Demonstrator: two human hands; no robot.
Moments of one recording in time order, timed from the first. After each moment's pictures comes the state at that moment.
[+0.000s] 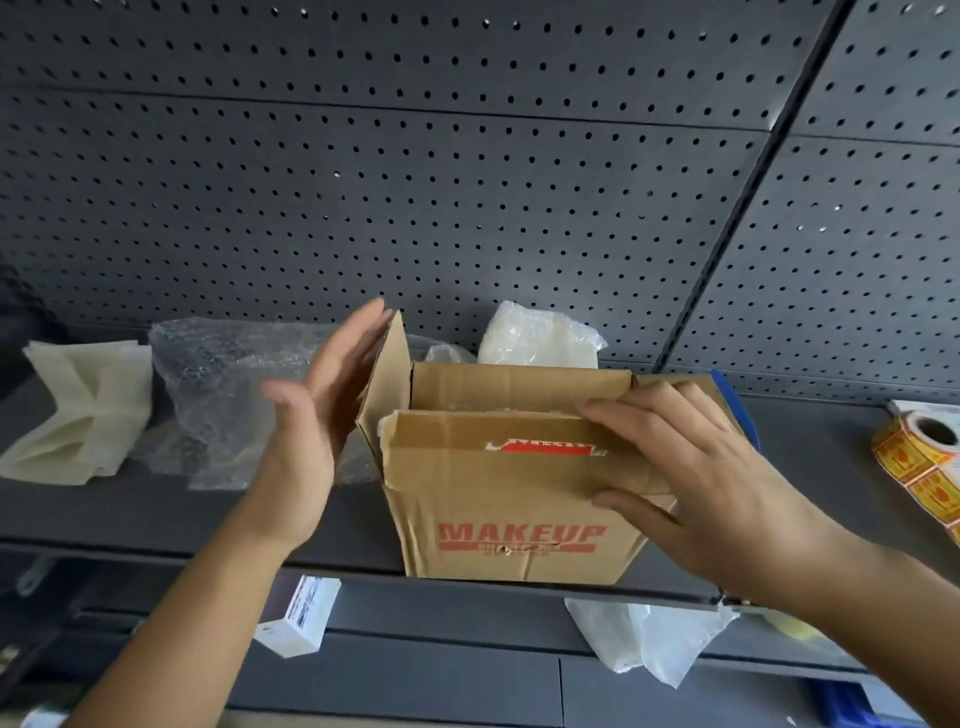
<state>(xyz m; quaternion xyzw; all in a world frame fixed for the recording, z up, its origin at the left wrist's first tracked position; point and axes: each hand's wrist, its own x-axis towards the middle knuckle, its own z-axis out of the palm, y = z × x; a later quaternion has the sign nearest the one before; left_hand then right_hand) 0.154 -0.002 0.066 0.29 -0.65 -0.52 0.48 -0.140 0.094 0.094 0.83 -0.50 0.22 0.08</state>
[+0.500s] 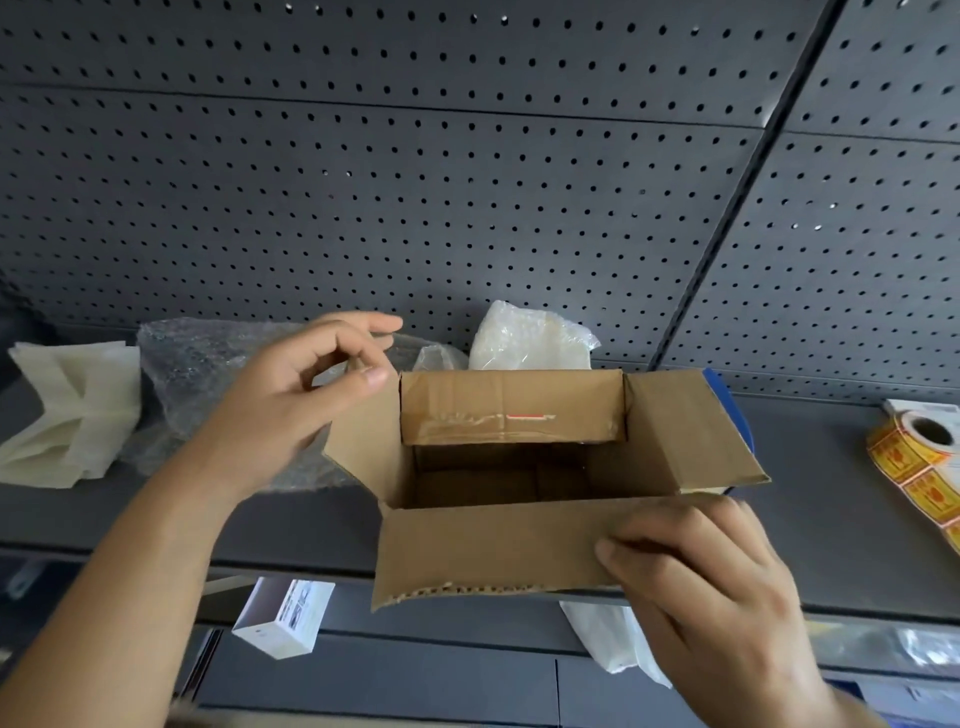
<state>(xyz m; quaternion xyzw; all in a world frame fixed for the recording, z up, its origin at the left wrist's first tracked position) 0.171 -0.030 0.095 0.36 -0.74 -0.41 0.38 -0.119 0.142 0.048 0.76 -0.49 0.38 0.19</state>
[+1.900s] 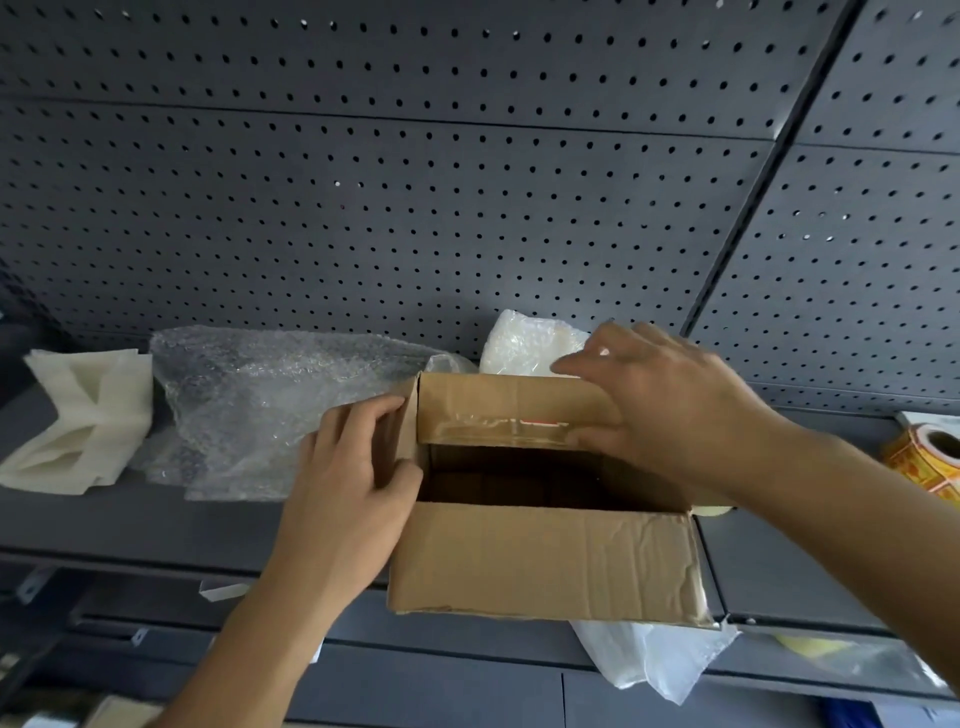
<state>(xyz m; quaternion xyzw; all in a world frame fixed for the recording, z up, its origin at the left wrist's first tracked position) 0.134 0.025 0.059 0.59 -0.70 -0.26 0.32 -0.130 0.030 0.131 0.79 -0.61 -0.02 0.08</state>
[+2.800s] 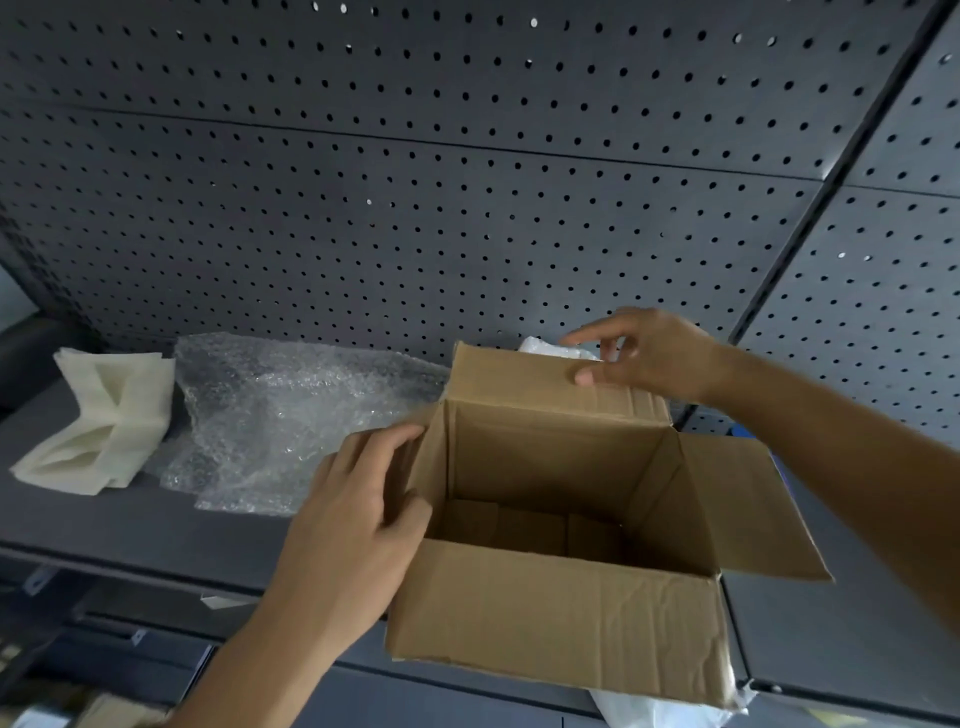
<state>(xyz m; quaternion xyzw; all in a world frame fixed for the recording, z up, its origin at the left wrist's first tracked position) 0.139 0.026 0.061 0.58 -0.72 -0.23 0.30 -0.172 -0.077 0.126 0.74 -0.62 0.13 -0.22</state>
